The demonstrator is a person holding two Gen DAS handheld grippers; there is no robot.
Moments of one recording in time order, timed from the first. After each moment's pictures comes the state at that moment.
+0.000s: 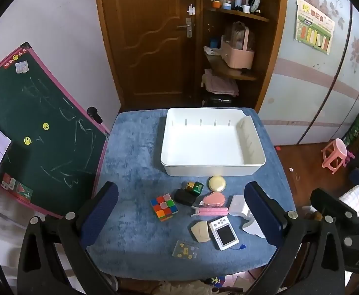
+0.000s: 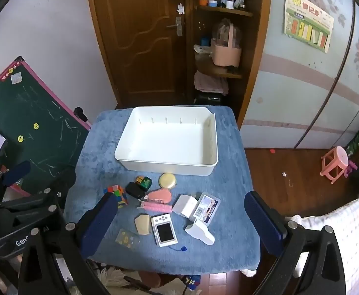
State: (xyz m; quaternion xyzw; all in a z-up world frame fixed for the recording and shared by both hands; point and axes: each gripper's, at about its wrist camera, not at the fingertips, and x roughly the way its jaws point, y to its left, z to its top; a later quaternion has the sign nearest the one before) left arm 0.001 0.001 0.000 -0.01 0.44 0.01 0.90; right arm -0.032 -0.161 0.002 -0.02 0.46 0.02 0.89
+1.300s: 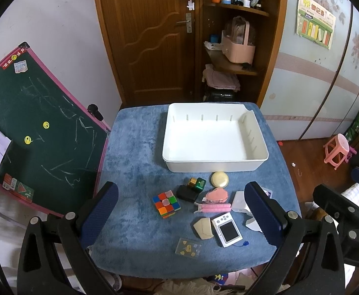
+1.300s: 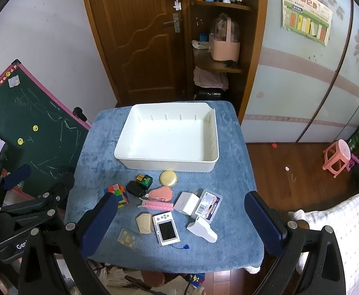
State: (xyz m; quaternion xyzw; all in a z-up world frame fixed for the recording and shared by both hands) left arm -0.005 0.003 -0.015 0.01 0.44 0.01 0.90; right arm -0.027 -0.164 -0.005 0.01 0.46 0.03 0.89
